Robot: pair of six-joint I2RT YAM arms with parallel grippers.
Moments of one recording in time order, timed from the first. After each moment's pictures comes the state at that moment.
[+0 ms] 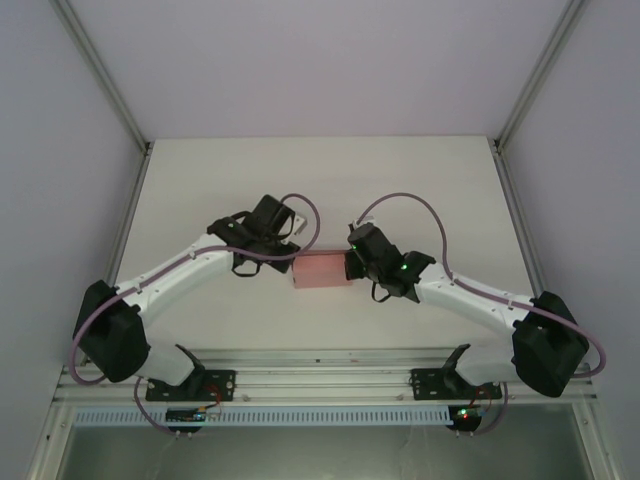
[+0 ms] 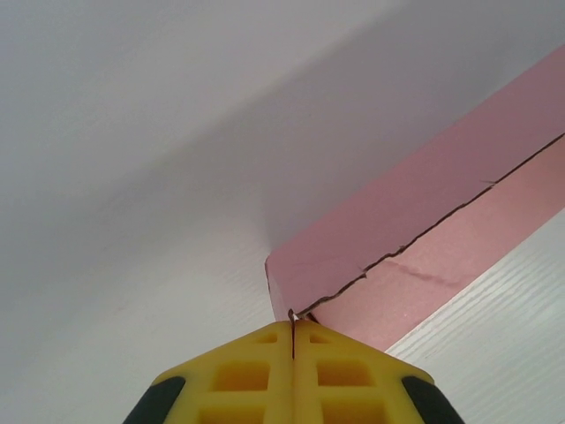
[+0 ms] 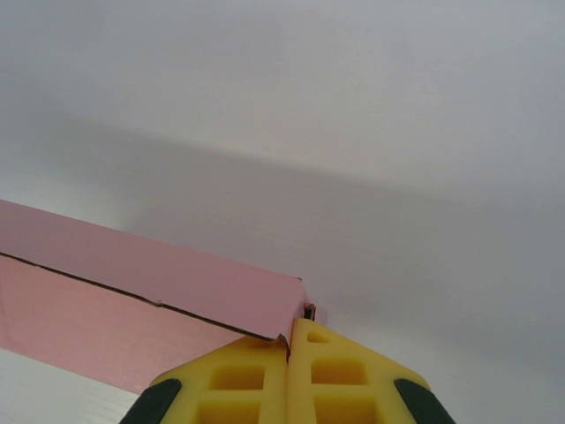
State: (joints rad) left arm -0.72 1.42 1.12 -0.73 0.01 -0.14; right arm 0.82 1.31 0.83 -0.35 0.25 0.48
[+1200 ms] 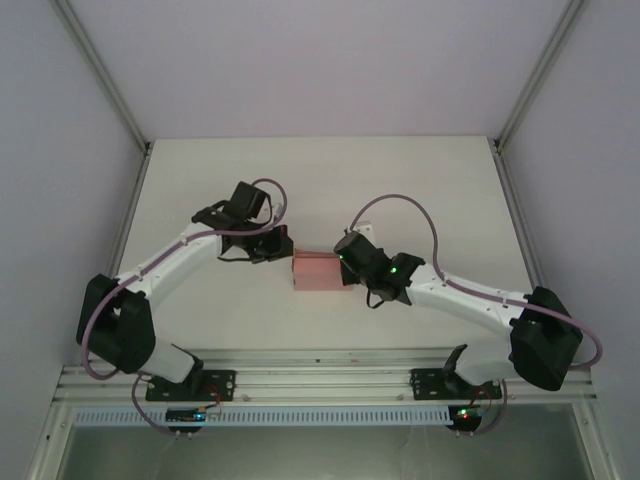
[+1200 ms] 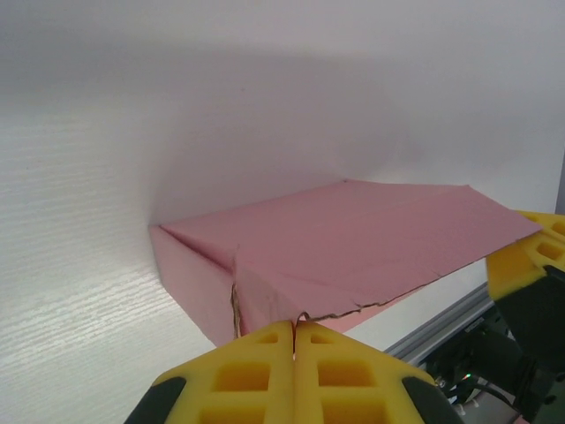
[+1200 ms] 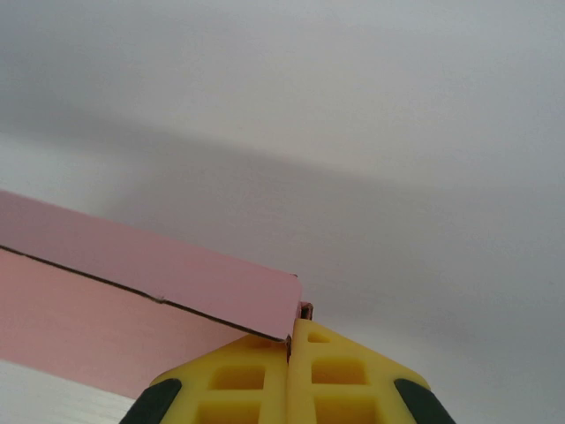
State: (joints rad) left arm -0.52 1.47 1.10 -0.69 0.46 -0.60; right arm 0.91 1.34 0.89 -0.48 0.40 0.56
